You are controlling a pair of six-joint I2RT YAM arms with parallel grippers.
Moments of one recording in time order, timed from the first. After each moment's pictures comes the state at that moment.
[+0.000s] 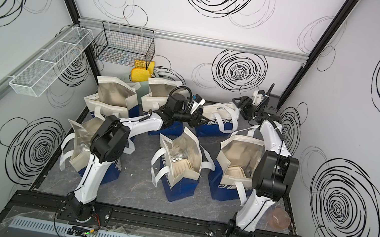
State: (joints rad) left arm -0.55 2.23 1.73 0.18 0.68 -0.18; right arm -0.10 1.87 1.63 -0.30 -0.72 0.68
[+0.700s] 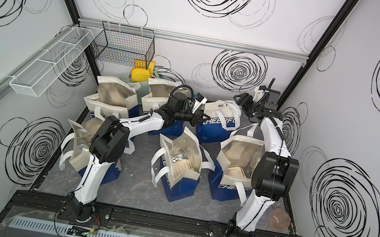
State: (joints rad) left arm -0.56 2.22 1.76 0.15 0.67 -0.20; right arm -0.07 1.87 1.73 -0.41 -0.57 0.55
